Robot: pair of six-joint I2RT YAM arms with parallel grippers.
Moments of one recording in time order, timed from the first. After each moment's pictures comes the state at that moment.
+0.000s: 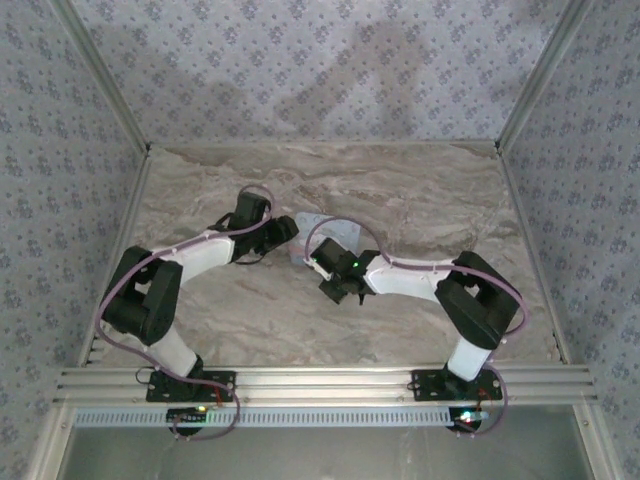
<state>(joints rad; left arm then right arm) -0.46 1.64 0.92 -0.11 0.20 -0.86 0.91 1.71 0.97 -0.39 0.18 -0.05</state>
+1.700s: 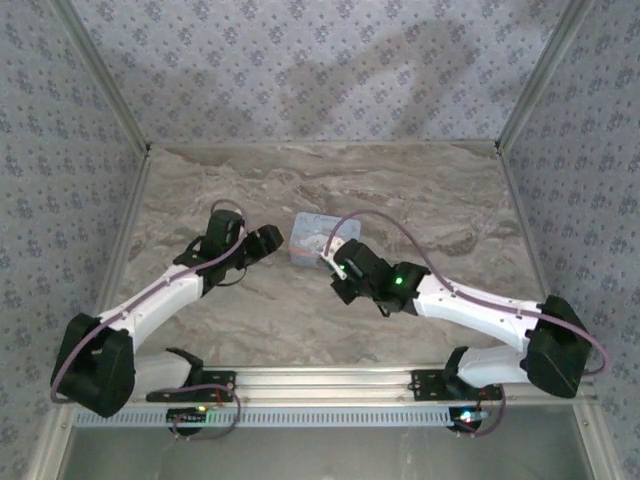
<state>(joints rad) -0.45 1.21 0.68 -0.17 0.15 -0.87 0.97 1.26 0.87 -0.45 0.23 0.07</state>
